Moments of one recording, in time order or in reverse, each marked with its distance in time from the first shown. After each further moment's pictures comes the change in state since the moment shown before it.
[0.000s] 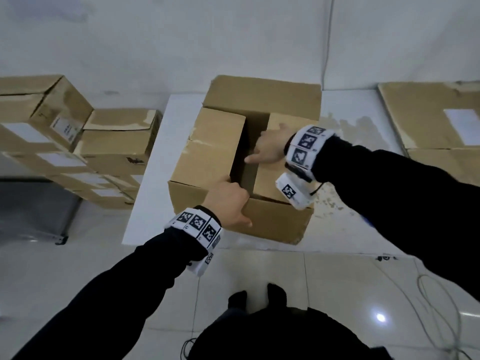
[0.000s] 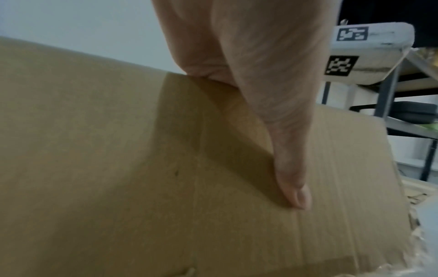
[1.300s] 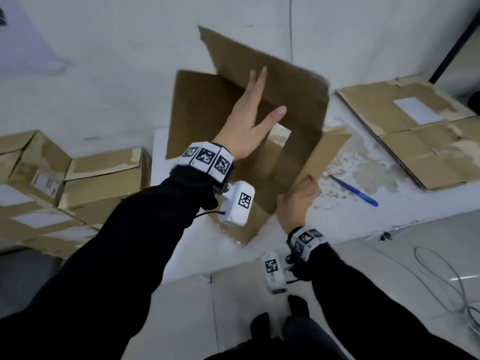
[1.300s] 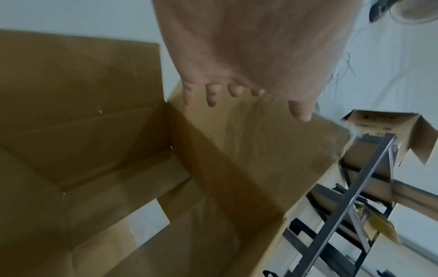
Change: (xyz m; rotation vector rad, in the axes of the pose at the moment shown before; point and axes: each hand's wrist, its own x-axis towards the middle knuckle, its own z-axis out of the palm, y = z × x) left_hand 0.008 -0.065 -0.111 -0.873 0.587 0.366; right_hand -0.005 -0.122 0.124 1.295 1.135 0.980
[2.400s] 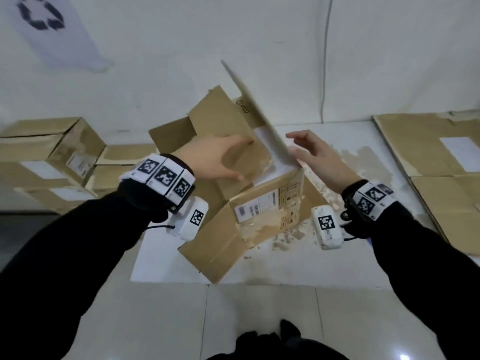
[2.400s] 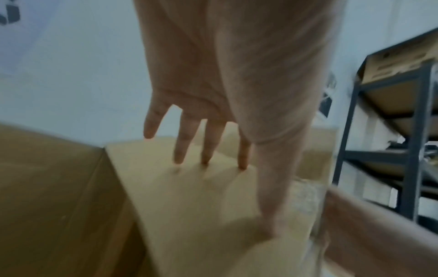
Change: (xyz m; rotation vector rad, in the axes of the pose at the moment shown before) left_hand 0.000 0.000 -0.036 0.660 -0.361 -0.347; right_hand 0.166 -0.083 -0.070 0.300 -0.952 -0.386
